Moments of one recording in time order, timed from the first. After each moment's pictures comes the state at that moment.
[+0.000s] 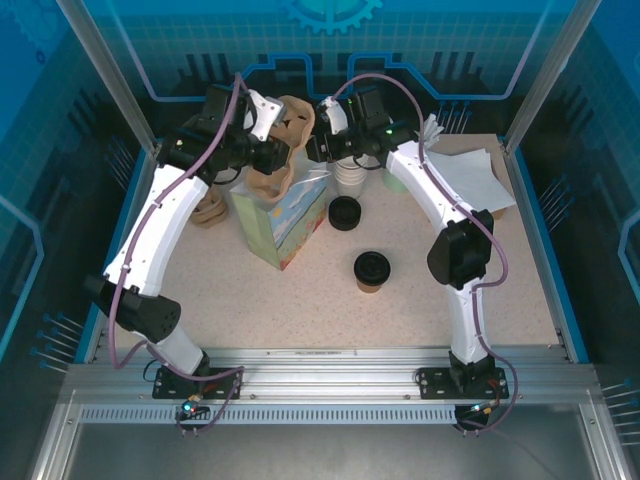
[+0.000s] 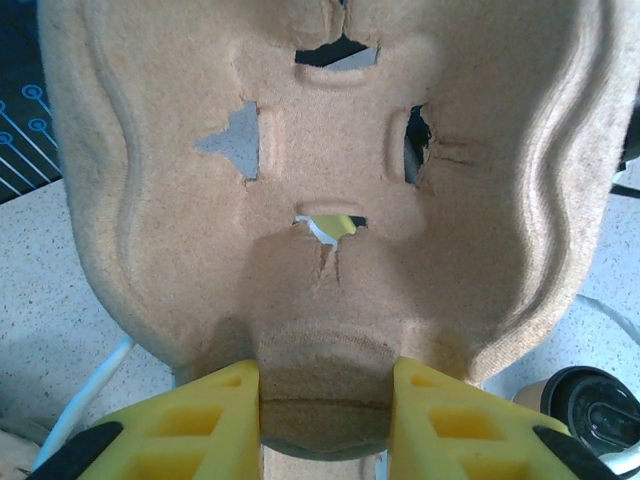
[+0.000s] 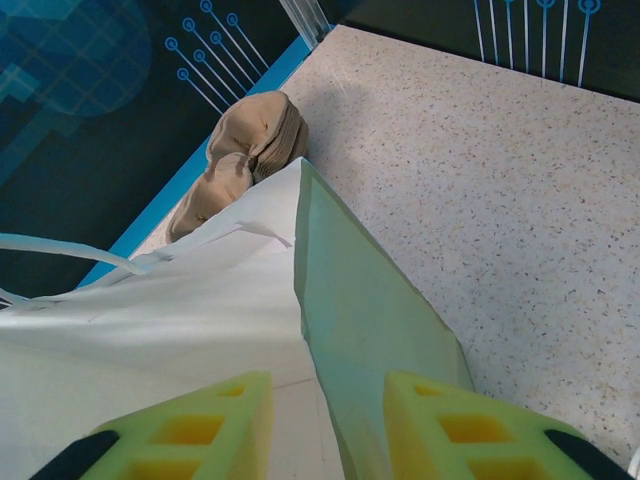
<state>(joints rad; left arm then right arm) -0.33 1.65 1.99 -1.03 0.16 0.04 0.45 2.17 2.25 -0.73 -0.55 0.15</state>
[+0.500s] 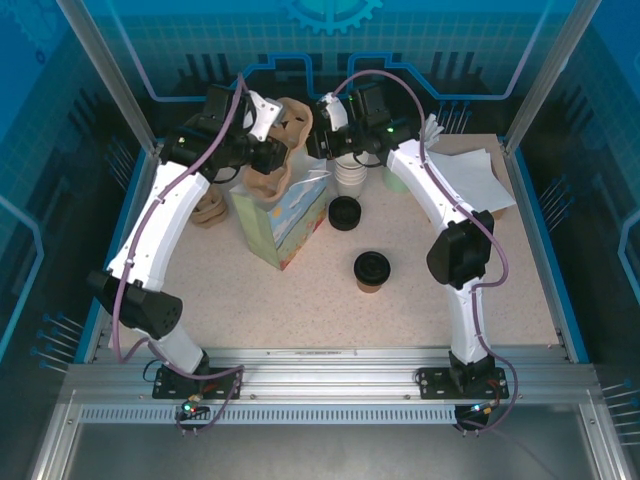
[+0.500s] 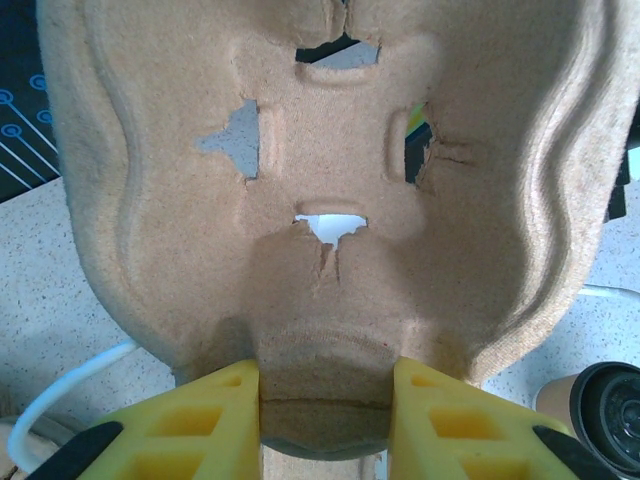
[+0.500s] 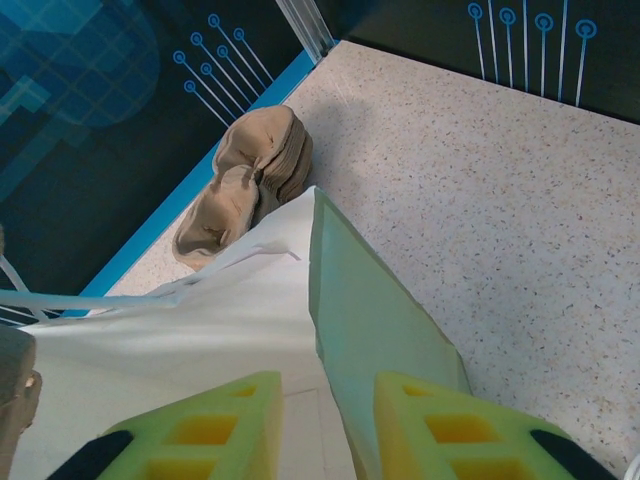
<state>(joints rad) -0.31 1.67 1.98 -1.03 0.16 0.08 0.45 2.17 2.28 -0.74 -0.55 0.15</state>
